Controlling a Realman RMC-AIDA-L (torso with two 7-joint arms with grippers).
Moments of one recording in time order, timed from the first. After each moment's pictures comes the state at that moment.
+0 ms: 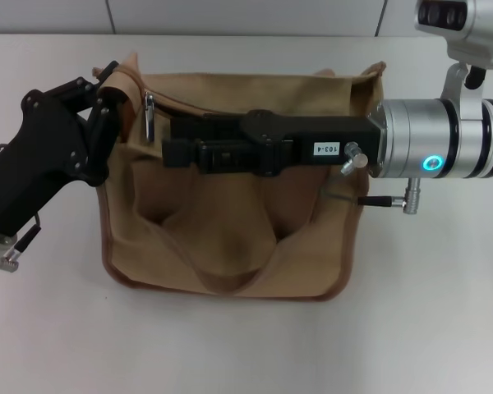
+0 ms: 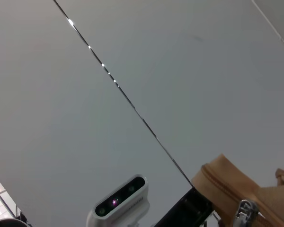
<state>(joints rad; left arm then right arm) -0.42 -2.08 0.47 0.14 1.54 1.92 -0.67 0.86 2.09 -1.14 -0.25 -1.43 -1.61 1.58</state>
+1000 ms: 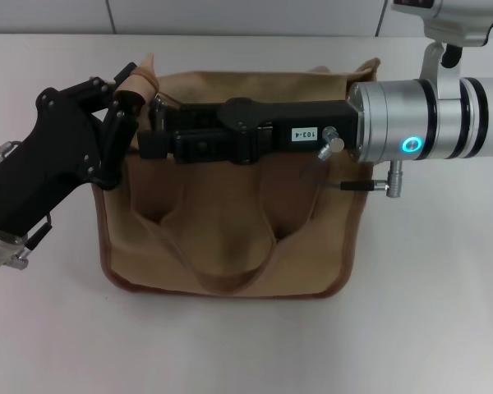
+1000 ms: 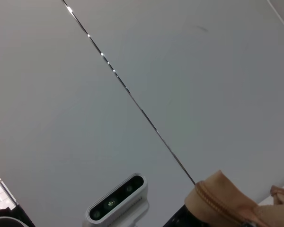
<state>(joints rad) -0.44 -2.08 0.49 0.14 1.54 1.94 -0.66 0.92 2.09 -1.18 -0.25 -1.40 -1.58 1.60</state>
